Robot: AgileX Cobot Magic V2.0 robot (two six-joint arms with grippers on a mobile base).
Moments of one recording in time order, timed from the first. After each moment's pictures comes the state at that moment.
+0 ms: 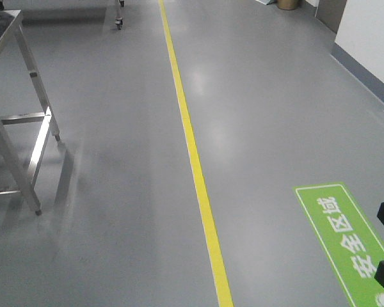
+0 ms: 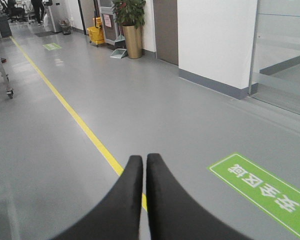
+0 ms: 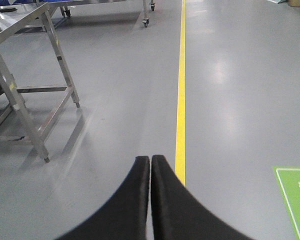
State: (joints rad) left arm -0.42 0.23 -0.46 0.06 0.48 -0.04; right arm 0.20 0.48 -0.39 0.15 0.31 -0.05
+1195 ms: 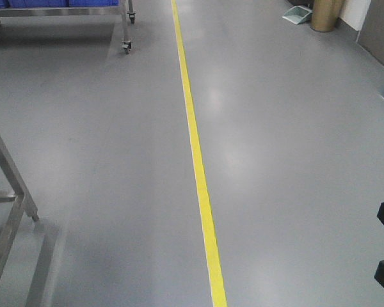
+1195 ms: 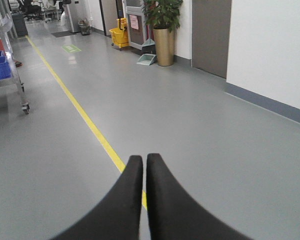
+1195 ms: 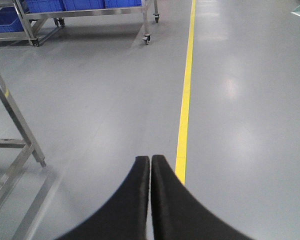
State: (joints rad) left arm -0.42 0.23 -0.46 0.06 0.48 -0.04; right arm 0.20 0.48 -0.39 0.15 0.31 -0.05
